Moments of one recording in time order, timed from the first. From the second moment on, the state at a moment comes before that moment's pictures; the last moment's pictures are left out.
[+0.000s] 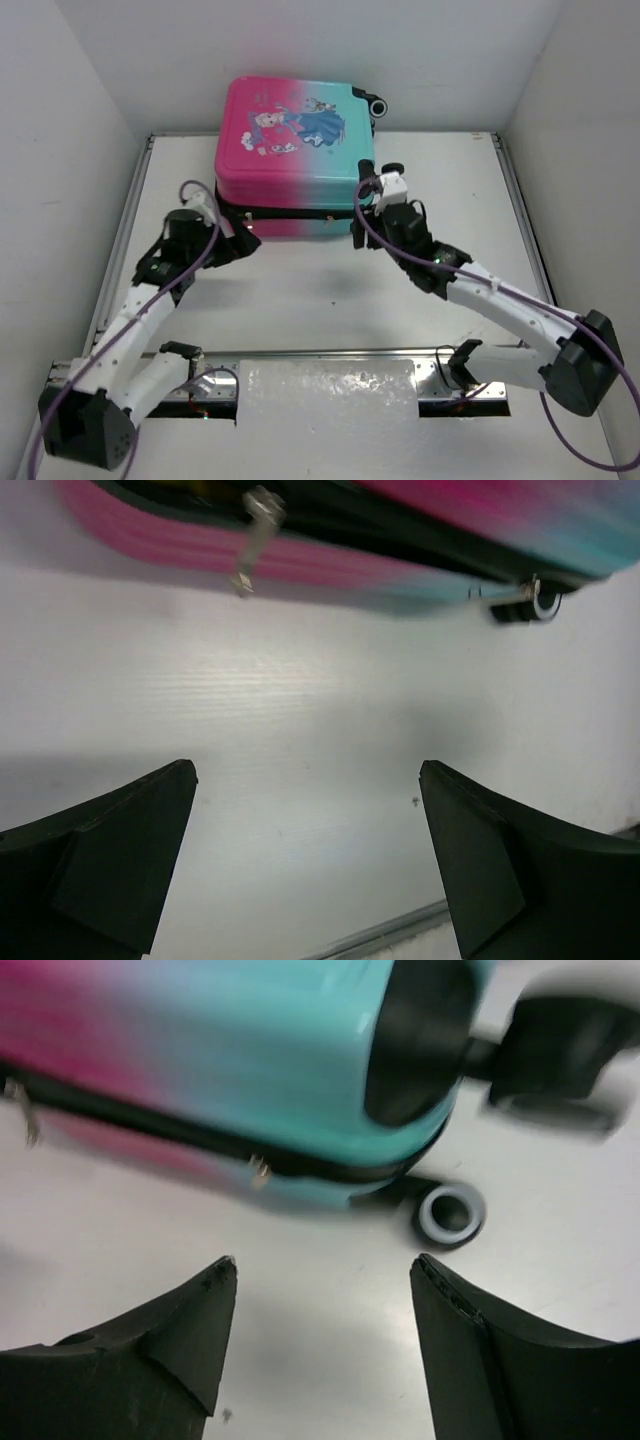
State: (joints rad) left arm -0.12 0.84 0.66 -0.44 0.22 -0.53; right arm 0.70 1.19 0.86 -0.11 0.37 0.24
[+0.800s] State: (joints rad) left arm -0.32 1.40 0.81 -0.07 -0.21 -0.55; right arm 0.71 1.74 0.88 0.29 0.21 0.25
